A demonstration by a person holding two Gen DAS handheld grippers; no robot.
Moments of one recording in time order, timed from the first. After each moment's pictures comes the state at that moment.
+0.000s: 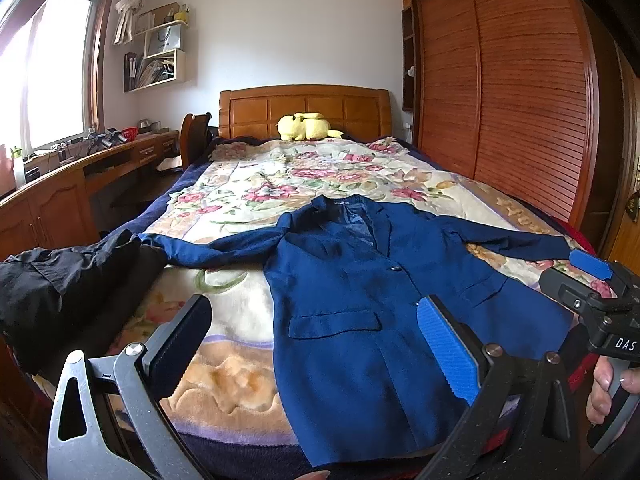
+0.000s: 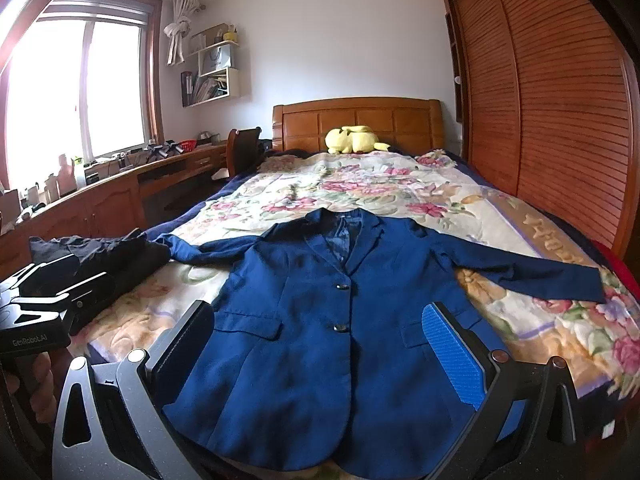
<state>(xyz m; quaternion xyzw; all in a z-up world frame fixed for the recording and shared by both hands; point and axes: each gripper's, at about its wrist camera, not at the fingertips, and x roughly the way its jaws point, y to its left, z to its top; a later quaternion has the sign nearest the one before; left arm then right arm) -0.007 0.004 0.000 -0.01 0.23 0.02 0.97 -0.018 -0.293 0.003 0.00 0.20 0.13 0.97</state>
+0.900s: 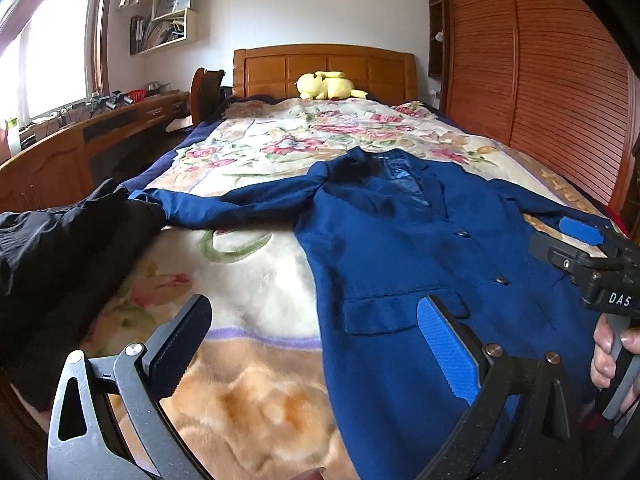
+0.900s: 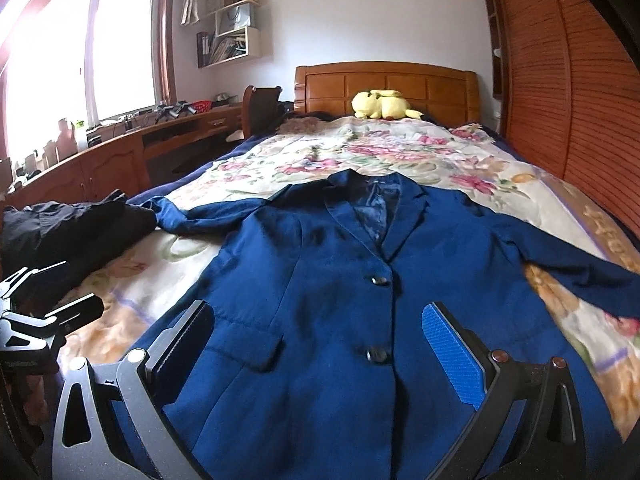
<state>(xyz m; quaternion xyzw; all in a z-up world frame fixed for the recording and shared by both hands) 0.083 0.060 -0.081 -0.02 0.29 0.04 0.96 0.113 -0.256 -0.044 -0.03 0.25 0.17 0.95</state>
